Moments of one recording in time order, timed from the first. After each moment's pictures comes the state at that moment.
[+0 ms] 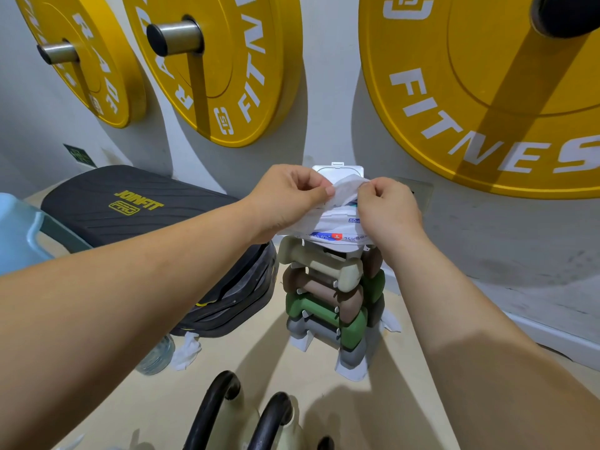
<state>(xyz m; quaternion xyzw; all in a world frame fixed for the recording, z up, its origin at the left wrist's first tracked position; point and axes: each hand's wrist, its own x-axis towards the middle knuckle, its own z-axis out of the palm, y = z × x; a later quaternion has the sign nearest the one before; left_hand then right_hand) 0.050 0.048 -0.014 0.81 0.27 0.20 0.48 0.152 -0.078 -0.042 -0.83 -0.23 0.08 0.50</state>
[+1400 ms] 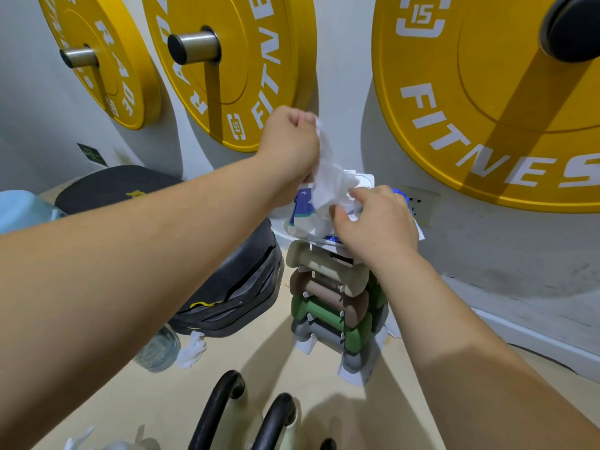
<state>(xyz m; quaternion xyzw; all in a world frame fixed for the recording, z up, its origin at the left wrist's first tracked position) 0.069 0.033 0.056 0.71 0.35 0.38 0.48 0.137 -0.071 -0.043 -0.88 -0.34 -0.01 0.34</state>
